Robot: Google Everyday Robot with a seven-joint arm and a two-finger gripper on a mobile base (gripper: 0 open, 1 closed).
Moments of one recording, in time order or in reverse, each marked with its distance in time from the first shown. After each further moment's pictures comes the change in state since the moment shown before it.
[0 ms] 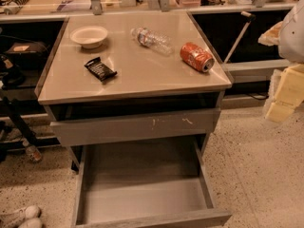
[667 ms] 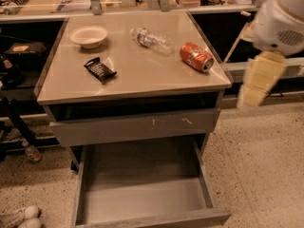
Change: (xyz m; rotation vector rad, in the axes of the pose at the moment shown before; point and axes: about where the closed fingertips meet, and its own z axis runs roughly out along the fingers) arm -0.020 -0.028 0.021 -0.029 0.018 0.021
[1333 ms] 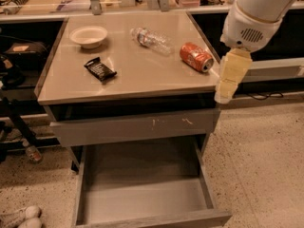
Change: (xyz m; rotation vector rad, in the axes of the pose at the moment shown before) arm -0.037 -0.028 0.040 -0.054 0.019 0.003
